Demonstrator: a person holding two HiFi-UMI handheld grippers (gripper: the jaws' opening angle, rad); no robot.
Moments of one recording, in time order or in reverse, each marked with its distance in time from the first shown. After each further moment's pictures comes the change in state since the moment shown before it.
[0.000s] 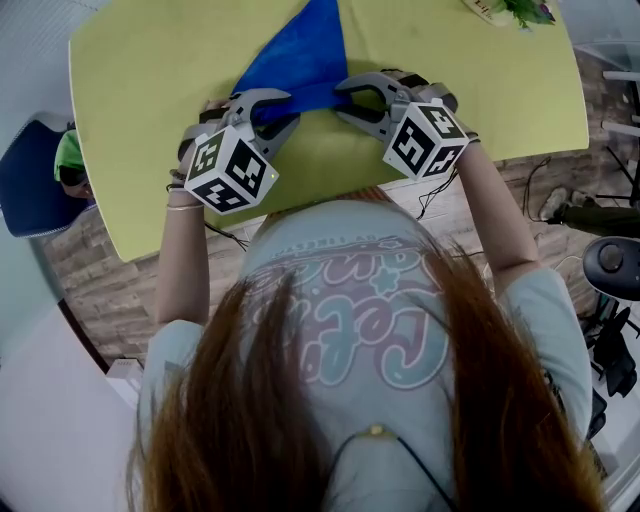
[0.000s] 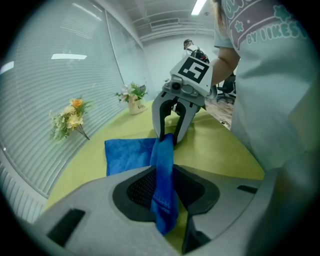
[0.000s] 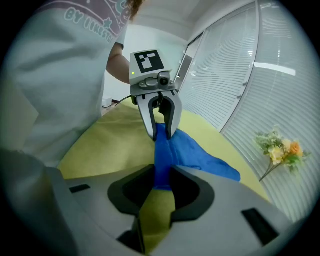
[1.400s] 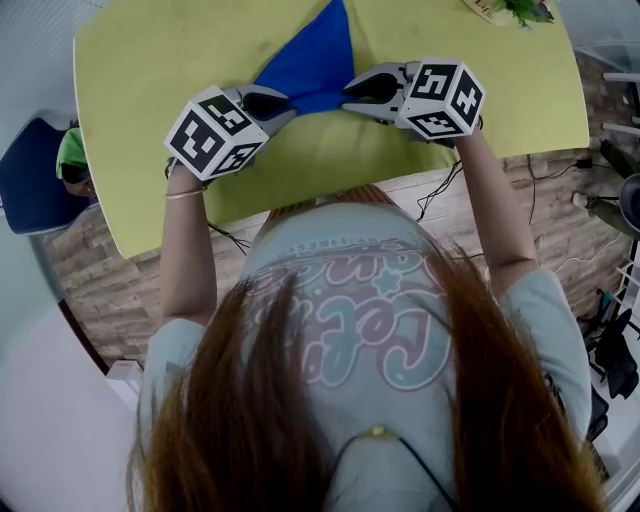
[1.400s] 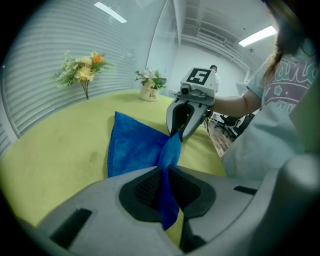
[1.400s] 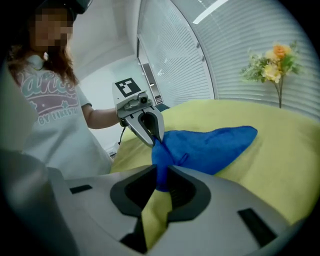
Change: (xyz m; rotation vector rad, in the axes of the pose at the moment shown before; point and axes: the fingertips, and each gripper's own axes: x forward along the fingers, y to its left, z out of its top) left arm -0.008 0.001 -0.009 -0.456 0.021 -0.249; right arm -0.009 0.000 0.003 0.655 -0.092 0.293
